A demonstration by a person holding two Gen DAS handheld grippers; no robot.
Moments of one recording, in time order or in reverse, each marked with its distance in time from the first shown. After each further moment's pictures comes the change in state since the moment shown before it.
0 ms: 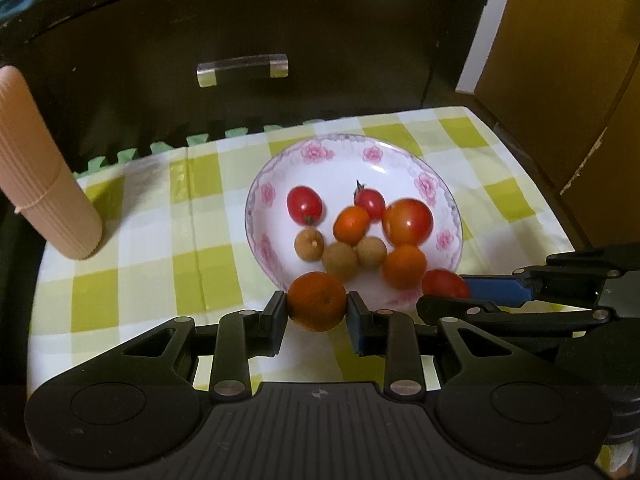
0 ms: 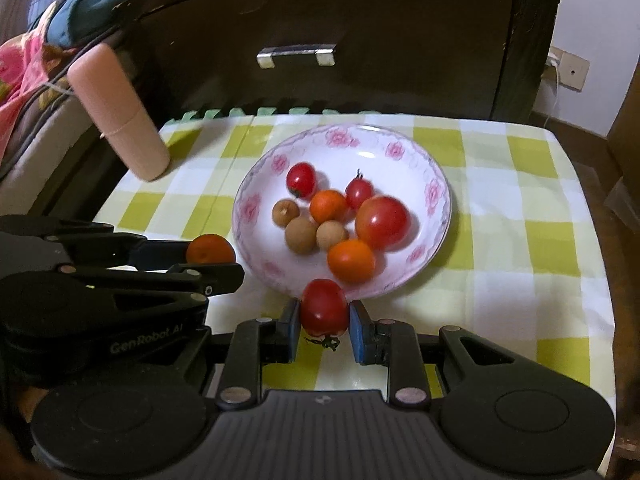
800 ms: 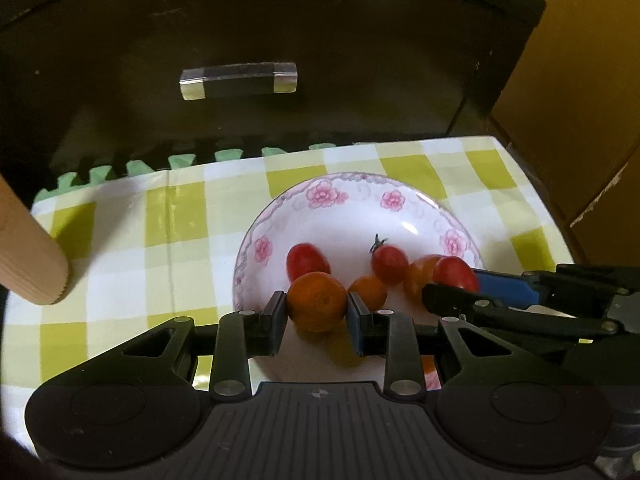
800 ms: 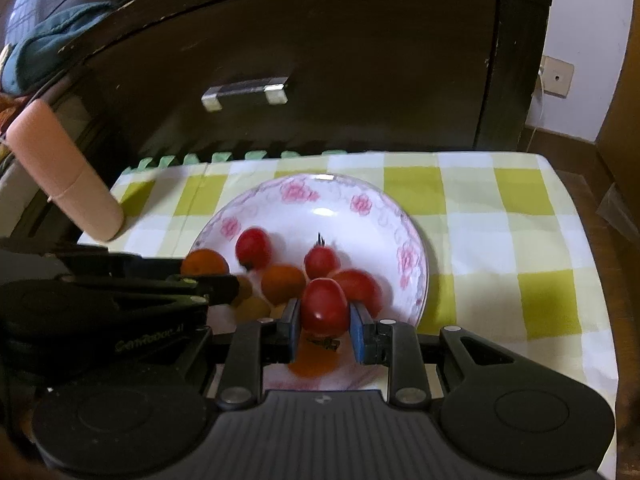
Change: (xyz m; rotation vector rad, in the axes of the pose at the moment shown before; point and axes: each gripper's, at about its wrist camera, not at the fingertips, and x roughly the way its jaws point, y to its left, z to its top) left arm 0.050 0.011 0.048 -0.071 0.022 -0.034; right arm 0.035 -0.026 0.044 0.068 -0.070 -0.044
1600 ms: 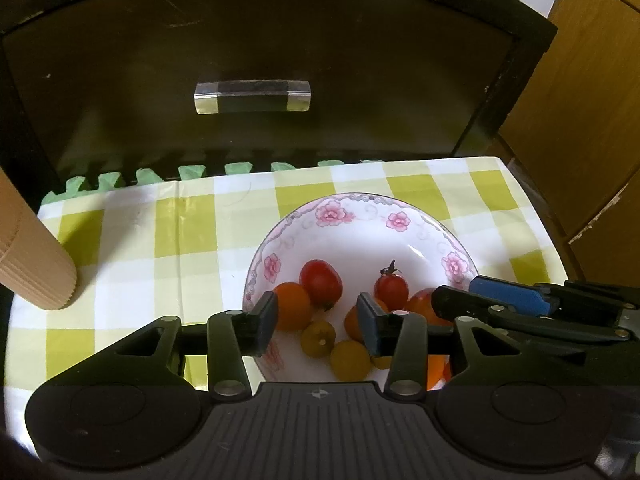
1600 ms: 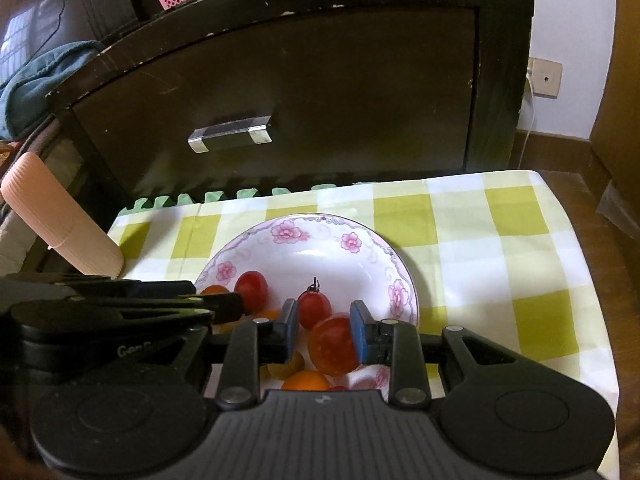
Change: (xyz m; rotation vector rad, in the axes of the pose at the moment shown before) left arm -0.009 0.006 0.008 -0.031 -0.010 0.004; right arm -0.006 -0.009 0.007 0.066 -0.038 0.019
